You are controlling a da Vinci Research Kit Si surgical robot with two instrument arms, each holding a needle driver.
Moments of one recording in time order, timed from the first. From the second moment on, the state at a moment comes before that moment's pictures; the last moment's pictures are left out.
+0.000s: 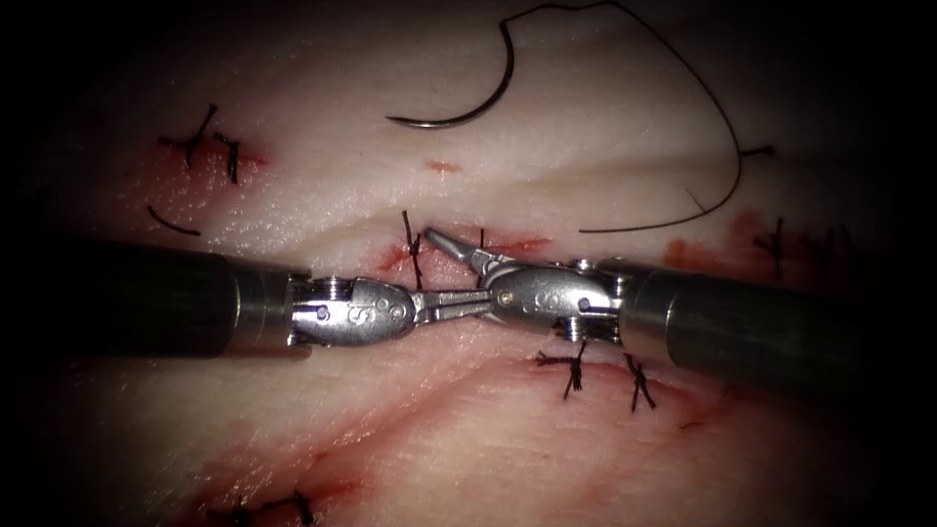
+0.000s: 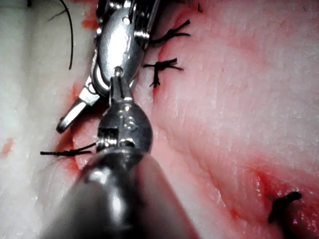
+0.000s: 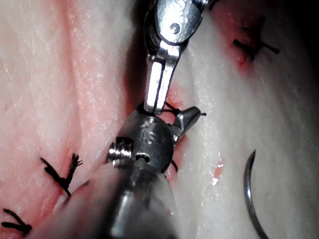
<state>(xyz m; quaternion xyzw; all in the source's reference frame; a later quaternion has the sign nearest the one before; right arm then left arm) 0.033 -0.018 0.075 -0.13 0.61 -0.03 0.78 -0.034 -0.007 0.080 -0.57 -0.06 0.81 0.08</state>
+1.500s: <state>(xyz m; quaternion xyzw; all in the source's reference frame) 0.020 -0.018 0.070 -0.14 0.57 0.01 0.81 -0.012 -0.013 0.088 -0.25 -0.11 0.93 0.25</state>
